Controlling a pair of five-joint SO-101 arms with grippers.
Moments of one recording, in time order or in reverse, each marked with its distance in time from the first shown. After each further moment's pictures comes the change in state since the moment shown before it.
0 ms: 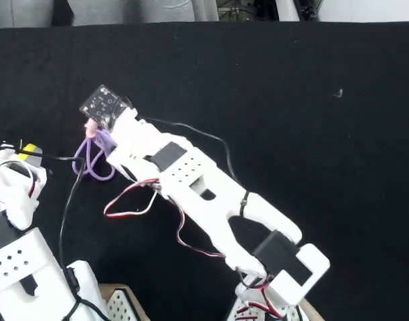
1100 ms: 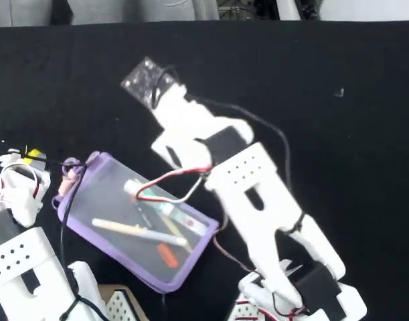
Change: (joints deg) left arm 0.0 0.1 8.8 -6.0 0.4; right arm 10.5 -18.6 0.4 21.4 8.4
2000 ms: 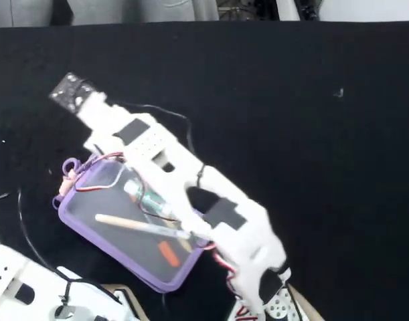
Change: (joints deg) left arm -33.0 0.0 11.1 -10.5 0.0; right arm -12.7 50.6 -38.9 -12.7 -5.7
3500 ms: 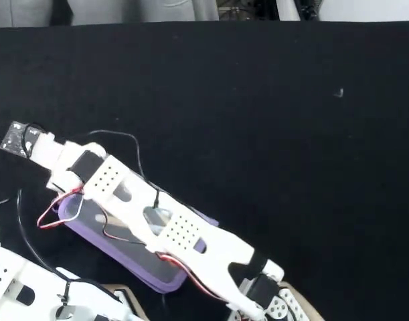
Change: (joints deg) left arm -1.4 0.0 2.5 -0.2 -0.7; right arm -10.7 45.5 -67.6 27.6 -0.1
